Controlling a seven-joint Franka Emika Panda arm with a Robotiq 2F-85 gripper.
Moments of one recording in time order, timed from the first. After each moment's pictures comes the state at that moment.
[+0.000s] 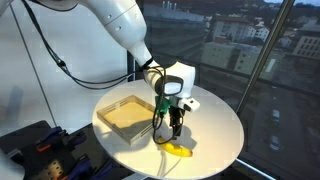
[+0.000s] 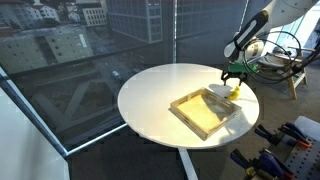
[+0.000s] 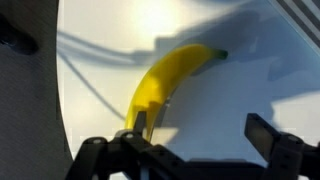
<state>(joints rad) -0.22 0.68 -0.24 -1.88 0.14 2.47 0.36</state>
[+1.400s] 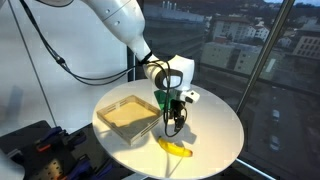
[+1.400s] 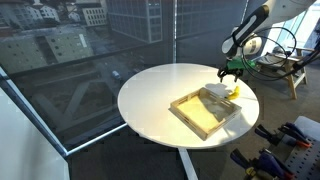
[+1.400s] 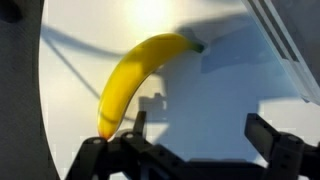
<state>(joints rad) -0.22 0.65 -0.21 -1.86 0.14 2.47 0.21</state>
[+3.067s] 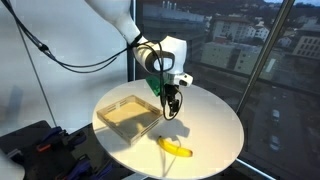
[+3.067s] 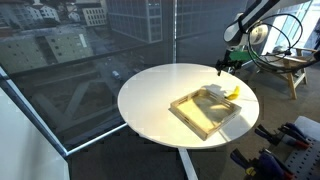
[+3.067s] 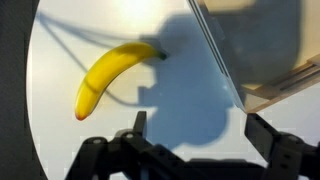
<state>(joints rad) -0.21 0.46 -0.15 -2.00 0.14 2.47 0.11</state>
